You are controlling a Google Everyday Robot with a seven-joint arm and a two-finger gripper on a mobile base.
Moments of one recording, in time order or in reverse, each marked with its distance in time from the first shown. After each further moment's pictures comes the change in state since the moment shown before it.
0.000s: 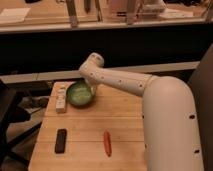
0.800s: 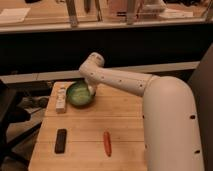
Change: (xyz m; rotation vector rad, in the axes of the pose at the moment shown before) arm 0.003 -0.002 -0.002 0.008 0.010 -0.046
